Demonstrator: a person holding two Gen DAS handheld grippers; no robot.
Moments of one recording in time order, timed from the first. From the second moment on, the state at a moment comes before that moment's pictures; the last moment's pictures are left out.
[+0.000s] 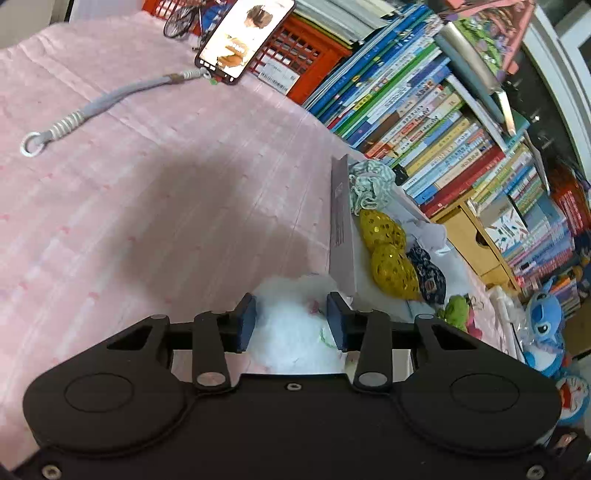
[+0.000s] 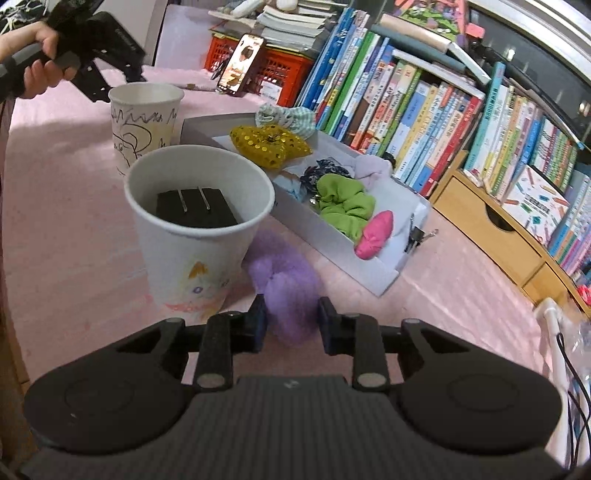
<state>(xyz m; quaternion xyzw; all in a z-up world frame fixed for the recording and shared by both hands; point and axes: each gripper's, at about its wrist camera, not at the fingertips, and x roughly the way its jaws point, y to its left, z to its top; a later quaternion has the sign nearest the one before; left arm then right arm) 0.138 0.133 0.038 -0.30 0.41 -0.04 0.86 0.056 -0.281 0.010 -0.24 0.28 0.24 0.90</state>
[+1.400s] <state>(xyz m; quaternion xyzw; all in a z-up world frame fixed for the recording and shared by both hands) 0.090 0.053 0.026 0.04 0.32 -0.03 0.95 0.034 -0.291 -0.001 -0.07 0.26 0.14 0.95</state>
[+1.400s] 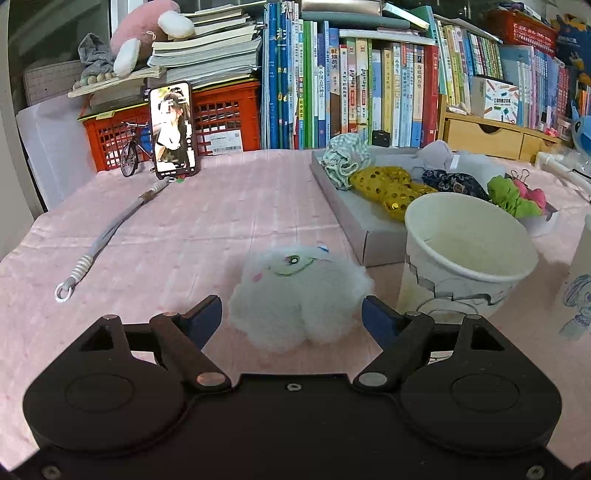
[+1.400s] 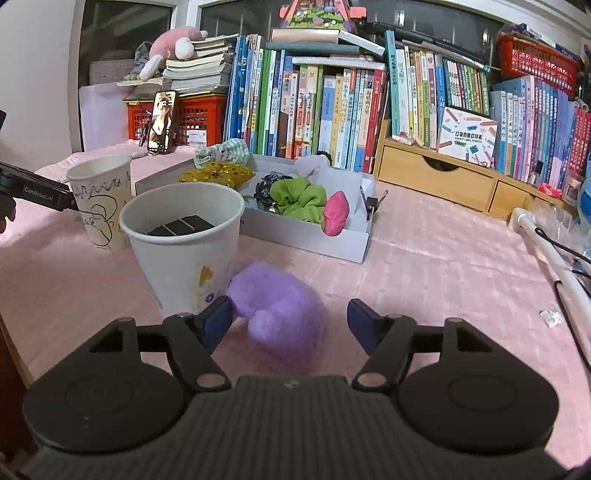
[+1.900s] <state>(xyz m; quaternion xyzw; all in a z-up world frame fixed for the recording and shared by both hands) 0.099 0.057 0.013 0.01 0.33 -0.02 0.94 0.054 -0.302 -0.018 -0.01 0.30 0.15 0.94</state>
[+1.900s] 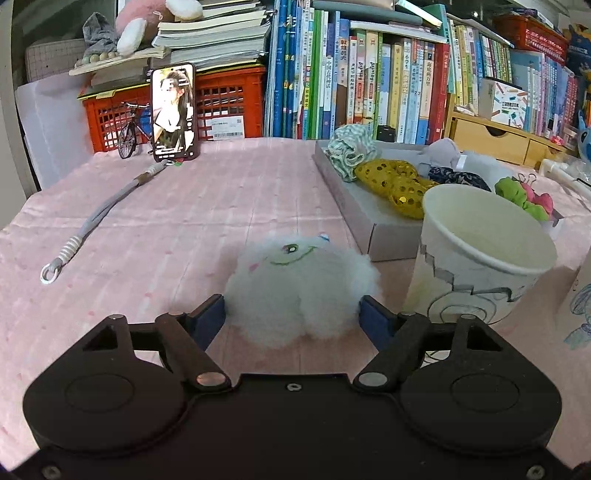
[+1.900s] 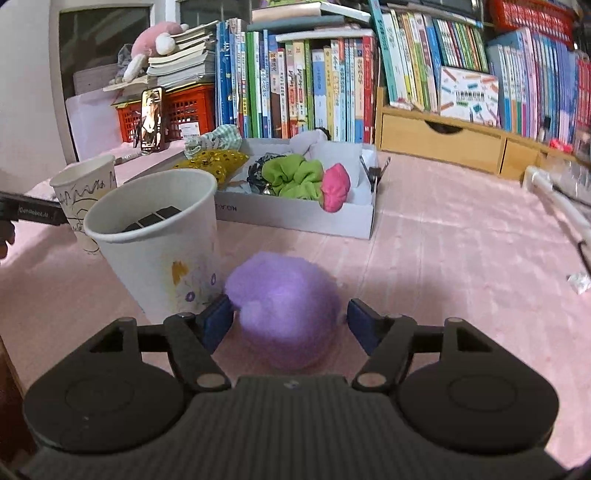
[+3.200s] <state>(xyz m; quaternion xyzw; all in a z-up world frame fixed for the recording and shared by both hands) 0.106 0.060 0.094 -0.03 0.28 -0.02 0.96 0.059 -0.303 0.051 0.01 0.20 0.11 0.97</state>
